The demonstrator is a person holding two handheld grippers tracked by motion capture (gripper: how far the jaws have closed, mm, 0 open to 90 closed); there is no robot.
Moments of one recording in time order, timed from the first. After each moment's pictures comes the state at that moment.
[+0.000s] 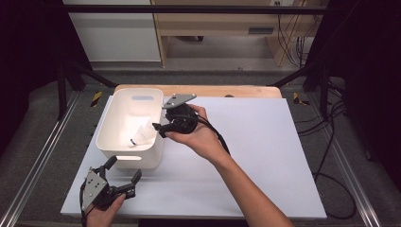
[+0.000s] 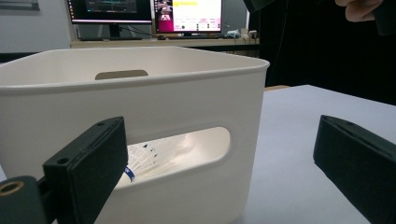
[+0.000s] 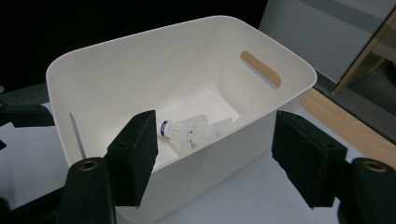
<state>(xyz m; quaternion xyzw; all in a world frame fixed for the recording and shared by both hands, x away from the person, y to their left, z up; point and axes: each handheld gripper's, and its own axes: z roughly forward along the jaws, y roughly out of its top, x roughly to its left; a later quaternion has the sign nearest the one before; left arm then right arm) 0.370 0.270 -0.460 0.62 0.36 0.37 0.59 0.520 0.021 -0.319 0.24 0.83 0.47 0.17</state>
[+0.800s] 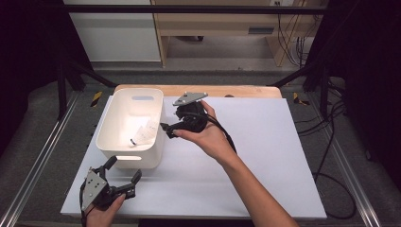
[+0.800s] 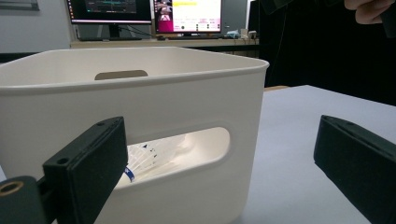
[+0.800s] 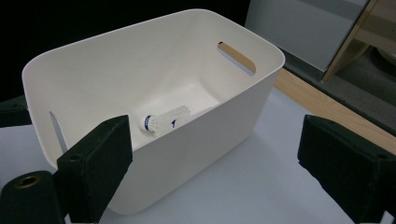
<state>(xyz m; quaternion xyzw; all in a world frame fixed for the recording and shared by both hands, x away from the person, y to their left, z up) 0.370 0.270 -0.460 0.62 0.36 0.37 0.59 0.525 -0.002 -0.321 0.28 0.82 0.47 0.18</state>
